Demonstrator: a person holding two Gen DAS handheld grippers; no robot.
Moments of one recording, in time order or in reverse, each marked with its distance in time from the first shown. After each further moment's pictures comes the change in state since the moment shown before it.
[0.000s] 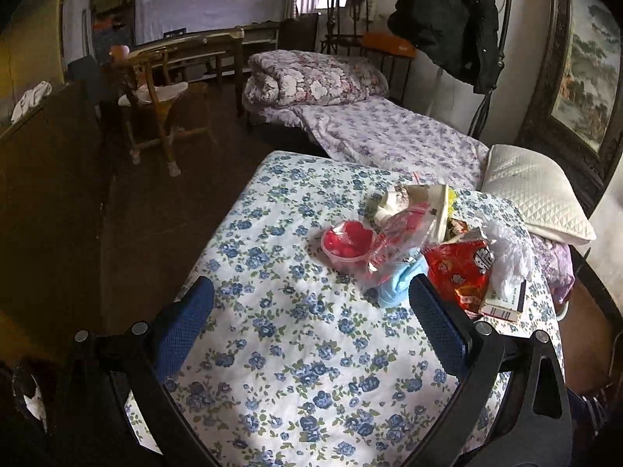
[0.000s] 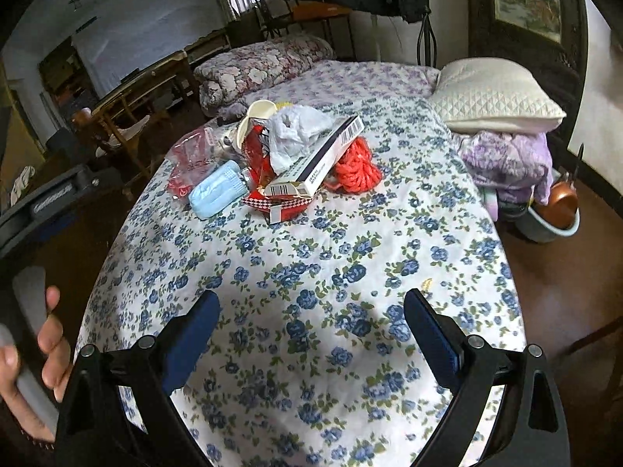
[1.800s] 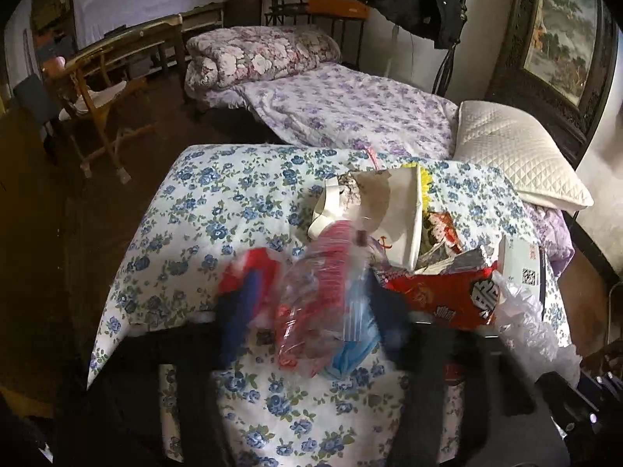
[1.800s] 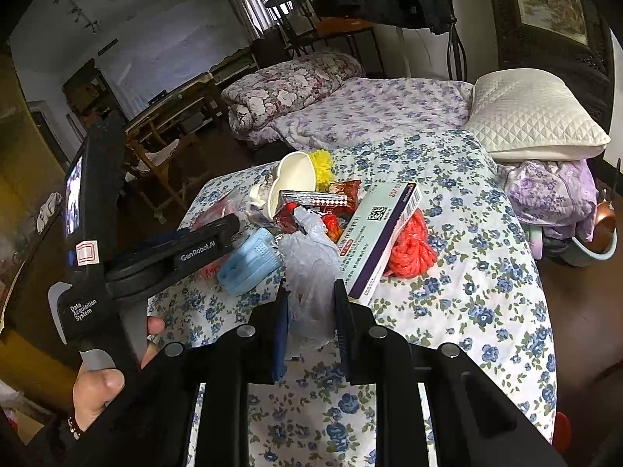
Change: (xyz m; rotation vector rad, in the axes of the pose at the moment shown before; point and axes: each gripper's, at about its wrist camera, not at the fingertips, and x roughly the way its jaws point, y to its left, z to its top) left arm 0.100 -0.055 0.031 0.142 0.107 -0.101; right arm 0.024 0.007 0.062 0.007 -0.066 0.146
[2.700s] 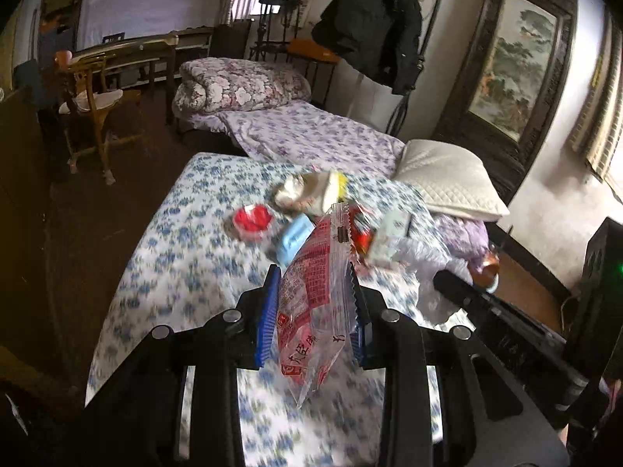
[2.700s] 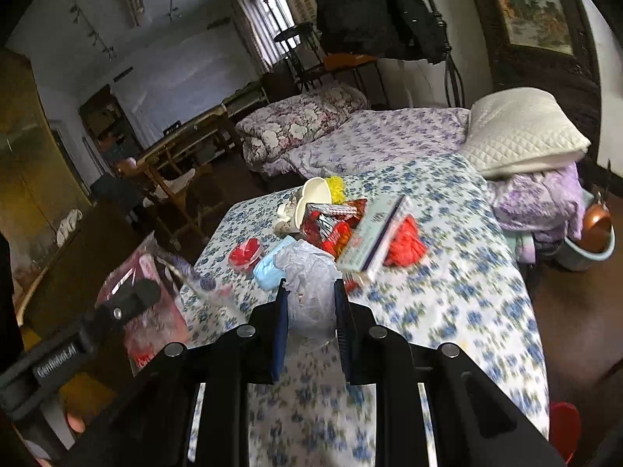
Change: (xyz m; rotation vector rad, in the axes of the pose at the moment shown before) left arm -0.175 -0.004 -0.083 -0.062 -0.143 -0.174; right arm -0.085 -0.003 -0.041 0.055 -0.147 0.064
